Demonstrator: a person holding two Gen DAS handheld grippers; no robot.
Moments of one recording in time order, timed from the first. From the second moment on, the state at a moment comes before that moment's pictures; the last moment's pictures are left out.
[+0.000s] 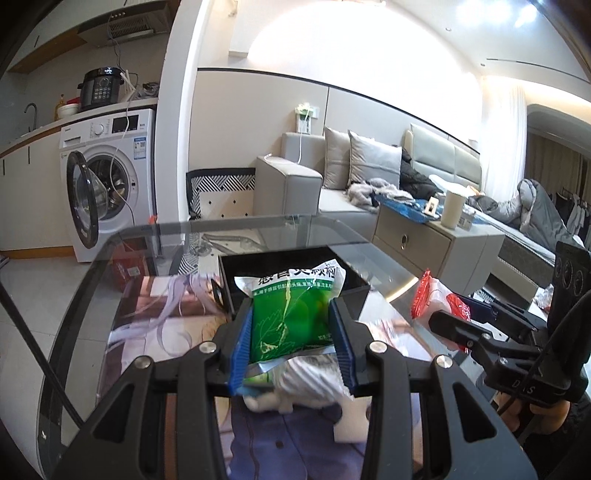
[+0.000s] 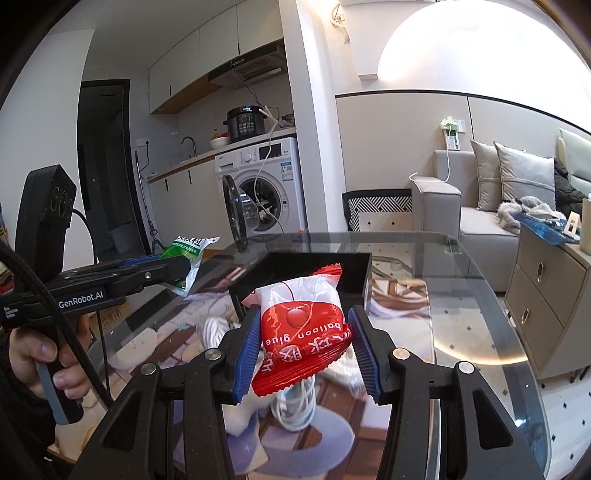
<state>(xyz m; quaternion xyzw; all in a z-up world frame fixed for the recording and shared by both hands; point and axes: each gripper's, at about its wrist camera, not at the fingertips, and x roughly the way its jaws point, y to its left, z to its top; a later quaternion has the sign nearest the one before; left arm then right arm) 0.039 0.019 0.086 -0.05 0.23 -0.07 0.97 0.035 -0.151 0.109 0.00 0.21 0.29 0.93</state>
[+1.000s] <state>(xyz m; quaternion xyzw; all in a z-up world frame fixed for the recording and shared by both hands) 0.117 0.024 0.082 -0.07 0.21 -0.04 0.97 0.126 -0.116 0.138 0.01 0.21 0.29 0.93</state>
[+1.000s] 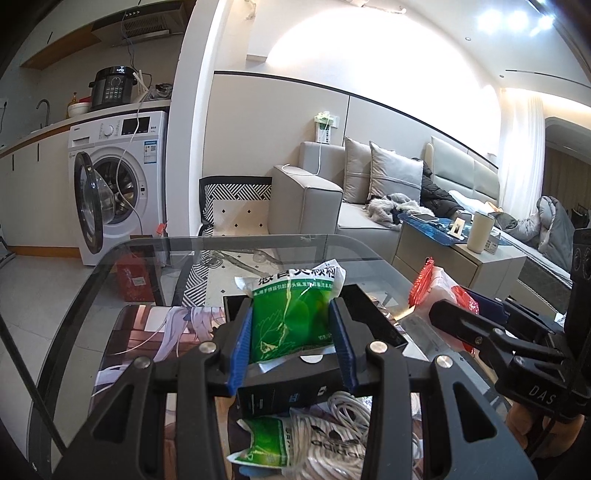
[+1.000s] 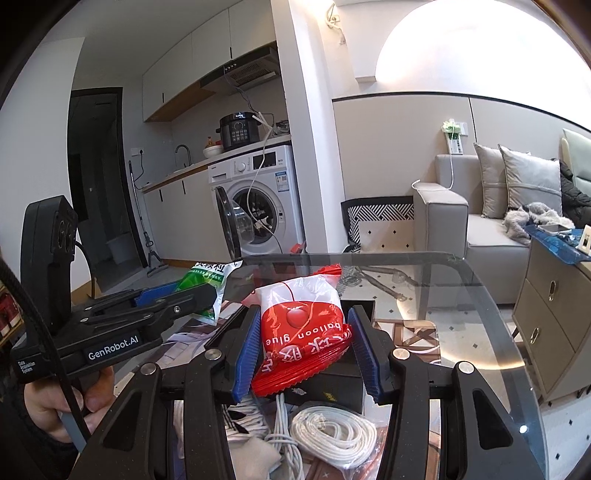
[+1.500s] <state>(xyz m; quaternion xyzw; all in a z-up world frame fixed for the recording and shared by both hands) 0.149 0.026 0.061 -0.08 0.24 -0.03 0.97 0.165 -0.098 0.118 -0.01 0.23 0.29 0.93</state>
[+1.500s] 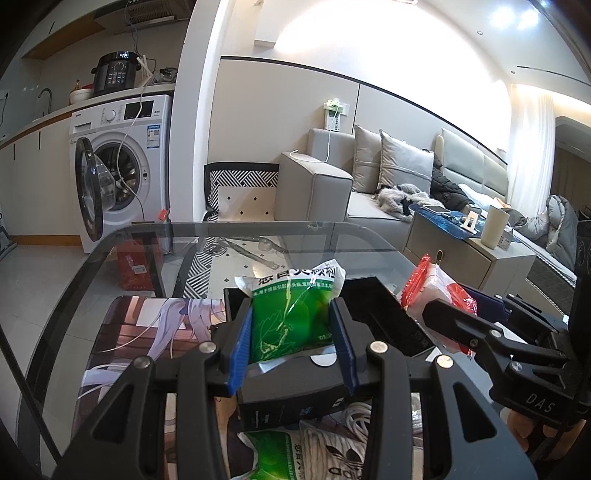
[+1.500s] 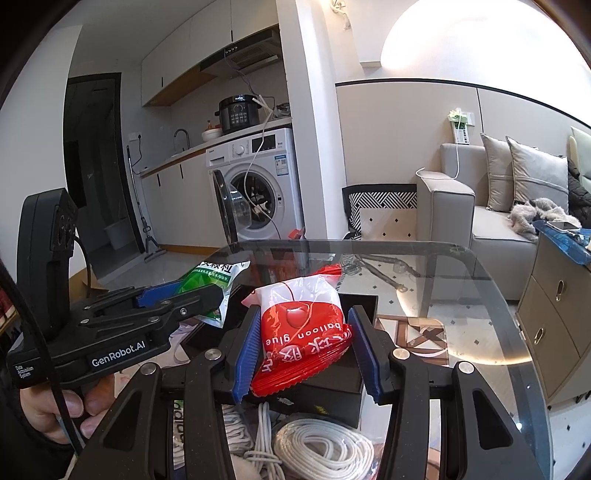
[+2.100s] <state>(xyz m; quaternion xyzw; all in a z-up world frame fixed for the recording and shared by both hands) 0.165 0.026 0.049 -0.06 0.25 -0.03 0.96 0.194 -0.085 0.092 -0.03 0.26 0.29 0.92</state>
